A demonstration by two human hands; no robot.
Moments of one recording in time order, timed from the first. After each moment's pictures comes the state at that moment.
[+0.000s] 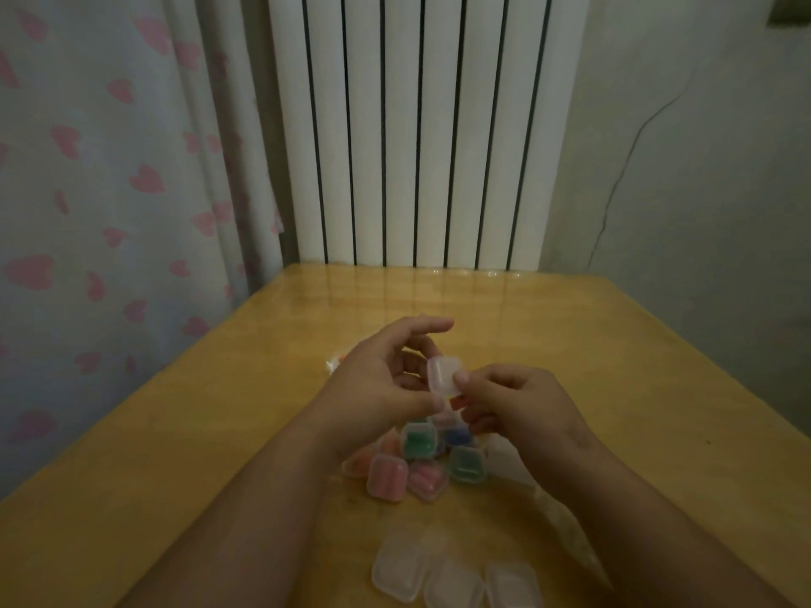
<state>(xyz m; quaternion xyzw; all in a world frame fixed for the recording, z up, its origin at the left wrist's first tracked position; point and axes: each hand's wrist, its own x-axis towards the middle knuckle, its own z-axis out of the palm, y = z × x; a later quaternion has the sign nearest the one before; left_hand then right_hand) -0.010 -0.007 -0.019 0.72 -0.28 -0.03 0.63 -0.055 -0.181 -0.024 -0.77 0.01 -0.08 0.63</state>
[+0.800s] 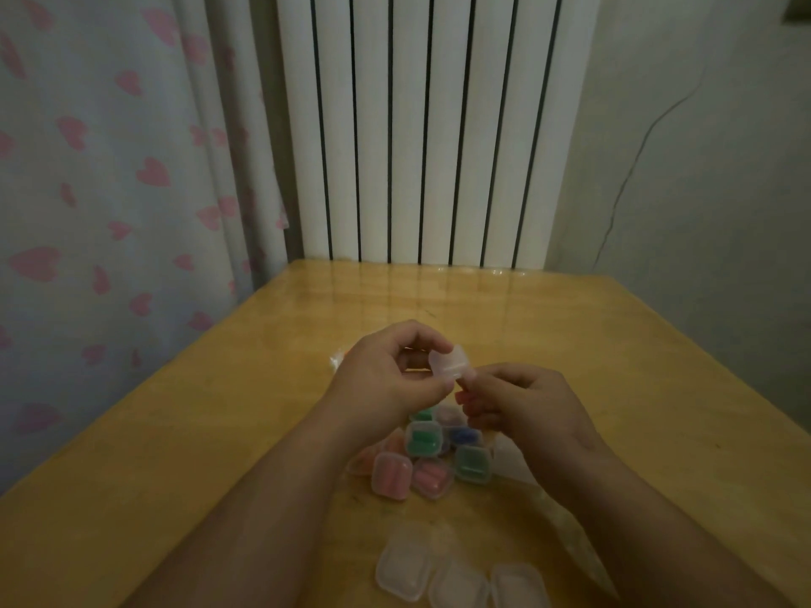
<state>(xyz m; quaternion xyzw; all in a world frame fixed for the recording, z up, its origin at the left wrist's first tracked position) -0.007 -0.013 -0.023 0.75 -0.23 0.04 0.61 -0.054 -0.178 -0.027 -0.76 0.03 -0.09 0.64</state>
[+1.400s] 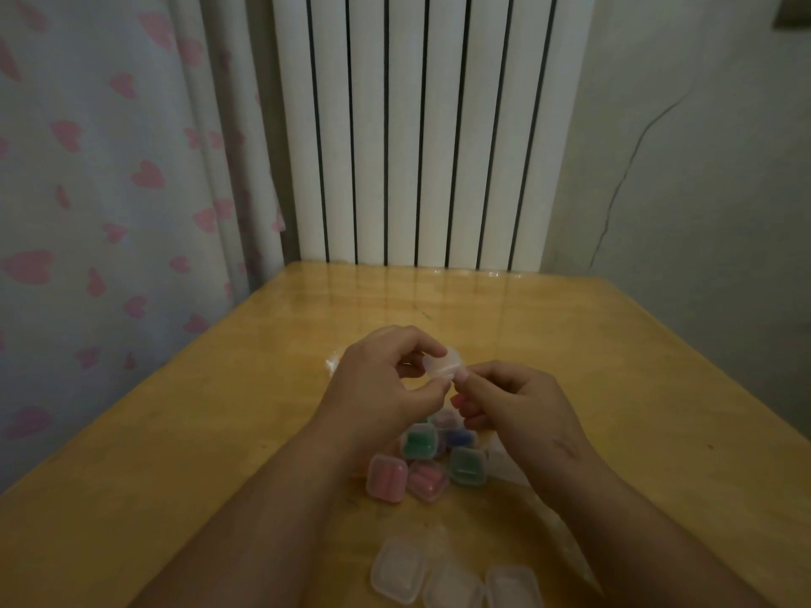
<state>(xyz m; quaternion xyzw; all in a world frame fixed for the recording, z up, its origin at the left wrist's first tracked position) -0.008 -0.014 -0.028 0.81 -0.28 0.19 0.48 -0.057 -0.173 -0.026 -0.79 0.02 -0.13 0.59</state>
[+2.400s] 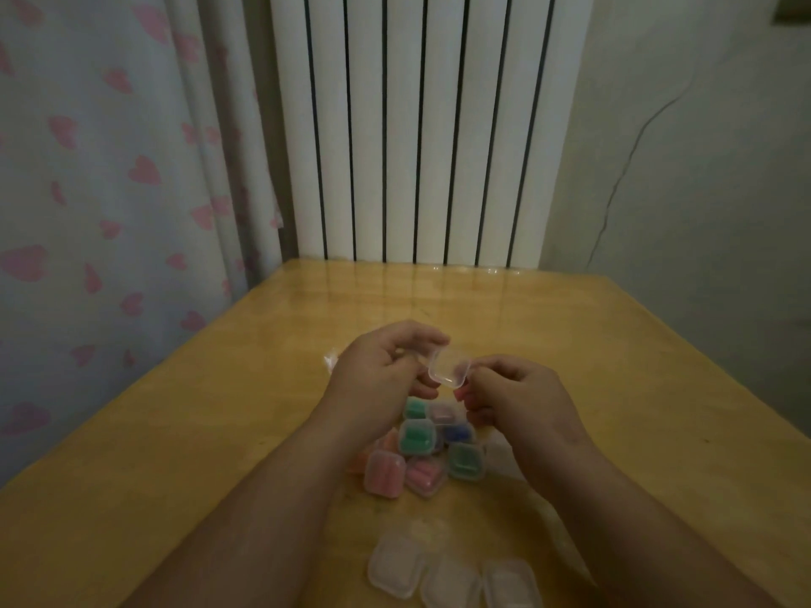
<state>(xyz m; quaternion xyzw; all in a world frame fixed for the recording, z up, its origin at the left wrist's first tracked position) -0.010 -0.022 -0.023 0.75 -0.19 0.07 0.63 -0.049 -0.170 -0.027 -0.75 0.09 -0.12 0.65</state>
